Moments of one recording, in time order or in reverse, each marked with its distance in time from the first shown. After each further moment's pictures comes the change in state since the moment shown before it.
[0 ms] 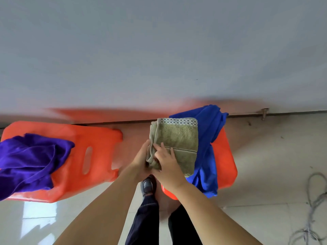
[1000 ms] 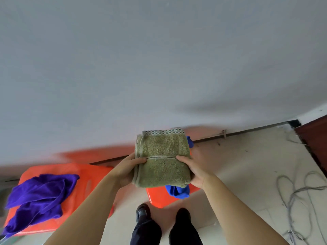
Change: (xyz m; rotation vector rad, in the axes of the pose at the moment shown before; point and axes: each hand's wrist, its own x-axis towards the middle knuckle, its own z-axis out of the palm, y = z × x) left_hand -0.179 0.045 0.070 0.330 -0.290 0.254; right_hand -0.123 -0.059 -0.195 1.353 0.105 0.555
